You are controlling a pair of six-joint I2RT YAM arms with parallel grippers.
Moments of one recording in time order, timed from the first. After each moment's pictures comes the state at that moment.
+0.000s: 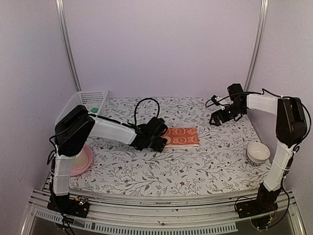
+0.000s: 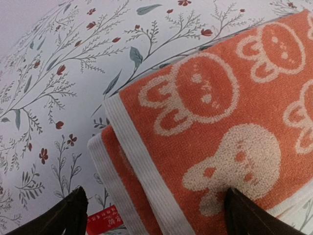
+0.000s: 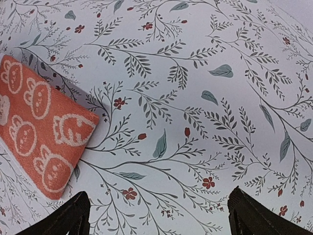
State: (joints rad) left arm -0.90 2.18 1.41 -0.13 -0.50 -0.21; right arm 0.18 1.88 1.40 -0.54 -0.25 -0.30
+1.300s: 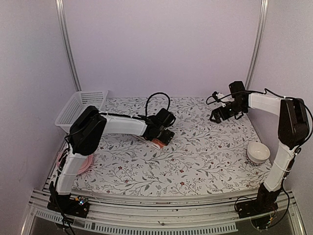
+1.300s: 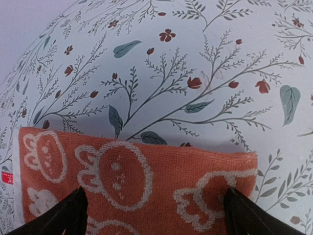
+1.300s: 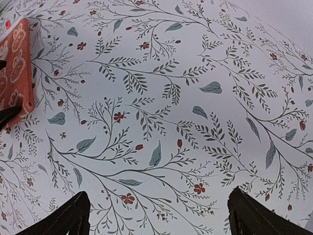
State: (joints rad) left arm -0.87 2.36 1.75 -0.28 -0.49 -0.09; right arm 0.18 1.84 1.39 -0.50 -0.24 -0.30
